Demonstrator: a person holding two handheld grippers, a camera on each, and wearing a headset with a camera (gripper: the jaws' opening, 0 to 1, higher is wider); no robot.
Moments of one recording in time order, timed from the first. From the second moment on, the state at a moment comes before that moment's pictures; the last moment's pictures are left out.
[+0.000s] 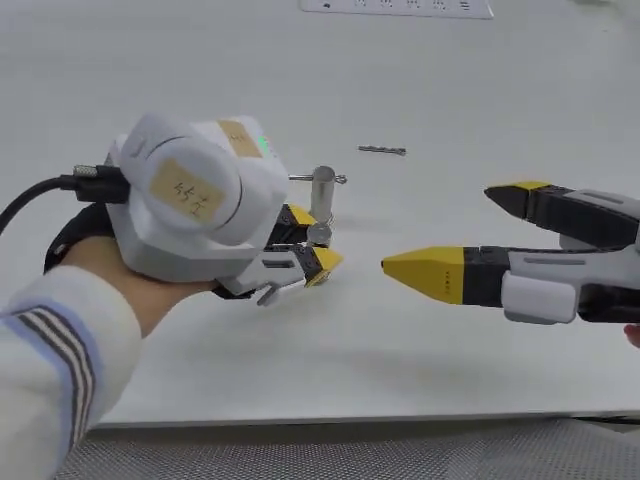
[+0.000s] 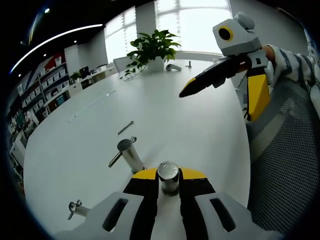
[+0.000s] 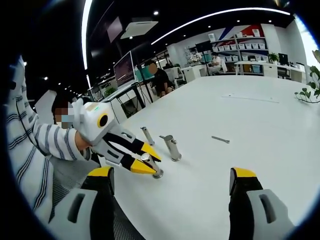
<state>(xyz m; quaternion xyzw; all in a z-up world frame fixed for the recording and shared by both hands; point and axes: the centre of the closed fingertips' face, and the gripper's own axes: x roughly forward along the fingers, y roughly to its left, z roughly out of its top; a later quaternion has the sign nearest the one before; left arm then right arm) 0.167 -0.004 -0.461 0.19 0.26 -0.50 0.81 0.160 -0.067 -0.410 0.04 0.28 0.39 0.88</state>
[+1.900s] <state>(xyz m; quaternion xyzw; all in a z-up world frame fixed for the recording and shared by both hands) 0.113 0.052 -0.410 0.06 0.25 -0.52 0.82 0.220 -0.098 -0.416 -0.20 0.34 0.45 0.80</state>
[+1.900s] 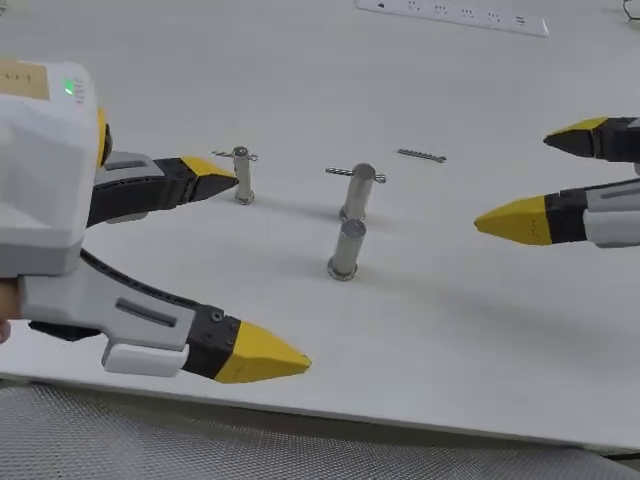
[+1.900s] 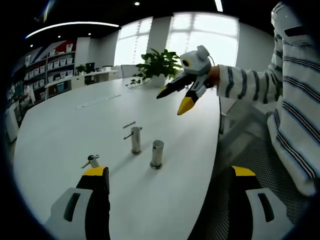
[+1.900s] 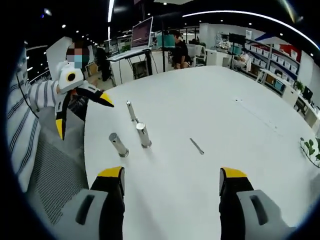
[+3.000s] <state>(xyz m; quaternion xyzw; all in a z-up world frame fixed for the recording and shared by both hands) 0.119 0.080 -0.421 0.01 0.28 -0.47 0.84 0.302 -0.078 -0.476 -0.32 0.38 0.48 0.72</state>
